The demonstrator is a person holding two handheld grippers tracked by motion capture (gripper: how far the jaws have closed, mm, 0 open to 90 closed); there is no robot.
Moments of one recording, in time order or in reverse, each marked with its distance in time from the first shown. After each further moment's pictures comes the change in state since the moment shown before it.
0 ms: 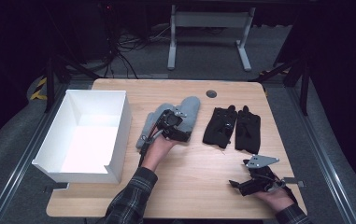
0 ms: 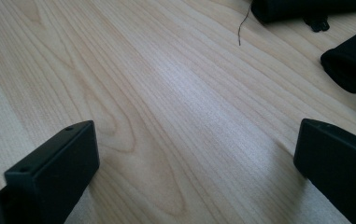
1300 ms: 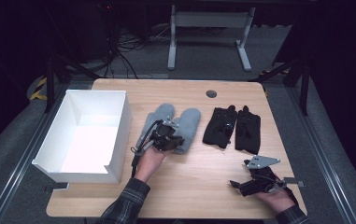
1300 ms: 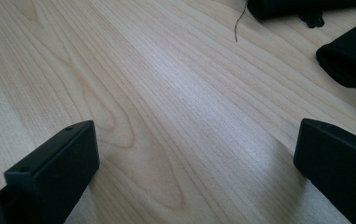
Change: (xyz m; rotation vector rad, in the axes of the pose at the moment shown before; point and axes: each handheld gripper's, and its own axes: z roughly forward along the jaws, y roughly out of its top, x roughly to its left) left arm -0.018 -0.039 -0.039 -0.009 -0.168 -0.043; right arm 0.000 -0.002 -0.002 0.001 -0.010 0.008
